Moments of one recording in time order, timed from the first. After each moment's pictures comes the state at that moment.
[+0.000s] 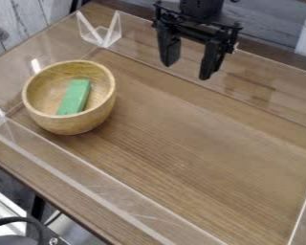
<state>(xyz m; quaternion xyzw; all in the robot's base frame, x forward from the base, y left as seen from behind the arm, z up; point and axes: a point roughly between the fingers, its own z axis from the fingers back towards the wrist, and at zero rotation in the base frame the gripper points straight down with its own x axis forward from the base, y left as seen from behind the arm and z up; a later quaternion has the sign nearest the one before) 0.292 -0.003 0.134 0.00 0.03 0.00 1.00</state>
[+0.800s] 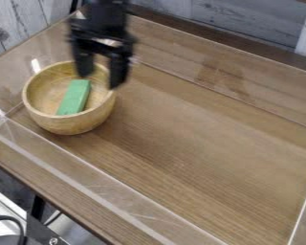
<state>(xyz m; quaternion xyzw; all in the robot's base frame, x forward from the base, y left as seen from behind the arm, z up) 0.235 0.108 0.111 0.00 0.06 0.03 1.00</state>
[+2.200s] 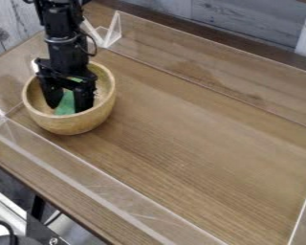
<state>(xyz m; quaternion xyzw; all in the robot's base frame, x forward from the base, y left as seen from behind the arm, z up) 0.230 0.158 0.039 0.00 0.07 0.06 1.00</state>
